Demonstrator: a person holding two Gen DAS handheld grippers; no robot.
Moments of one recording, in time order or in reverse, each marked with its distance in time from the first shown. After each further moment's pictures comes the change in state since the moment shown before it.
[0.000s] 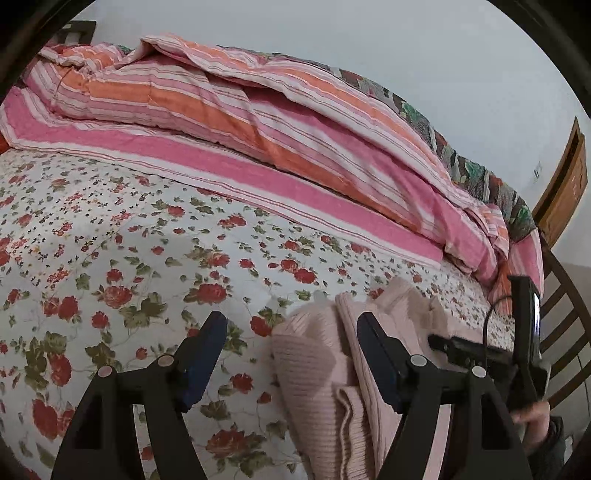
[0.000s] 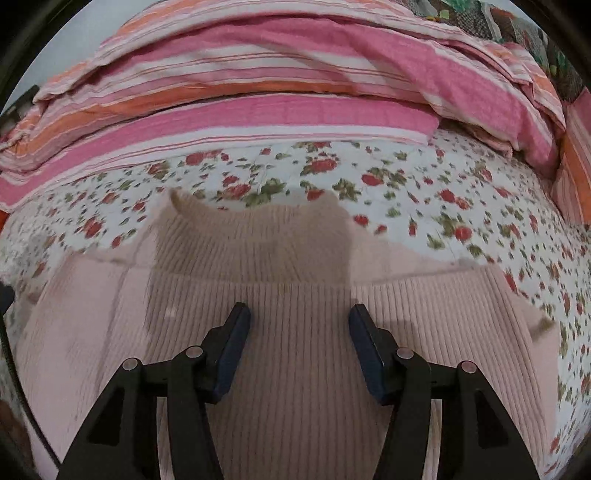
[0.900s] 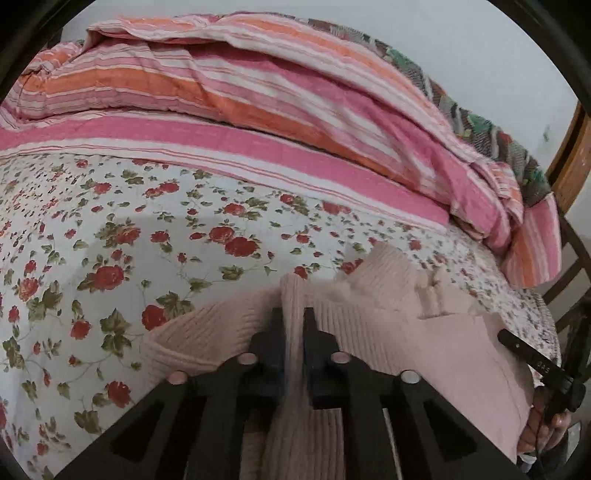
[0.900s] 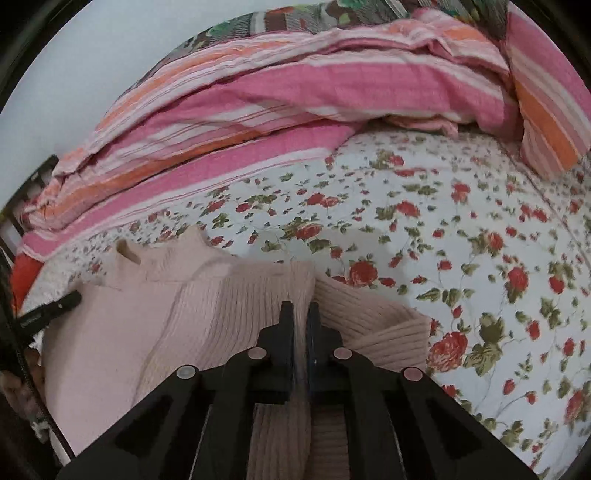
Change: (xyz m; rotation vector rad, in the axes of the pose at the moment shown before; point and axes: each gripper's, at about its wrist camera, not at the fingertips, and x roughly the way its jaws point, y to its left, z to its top) left arm 0.057 -0.059 -0.012 0.051 0.122 0.030; right arm -0.033 -0.149 -0.037 0.116 -0.175 0.185
